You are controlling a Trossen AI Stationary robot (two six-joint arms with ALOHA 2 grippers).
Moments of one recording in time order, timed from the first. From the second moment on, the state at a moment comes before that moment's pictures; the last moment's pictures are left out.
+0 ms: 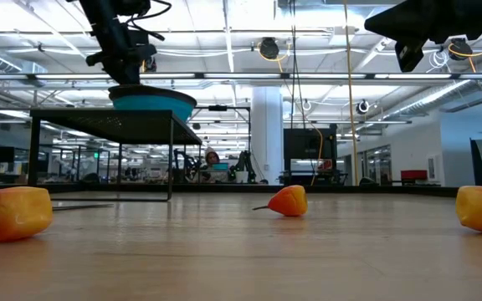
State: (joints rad) left arm 0.72 1.20 1.21 -0.87 -0.31 -0.15; right arm 0.26 0.55 0.34 0.20 0.36 0.28
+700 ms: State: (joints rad) left arm 0.71 1.28 1.21 -0.87 -0.29 -0.05; right arm 0.26 0.55 0.34 0.20 0.36 0.28
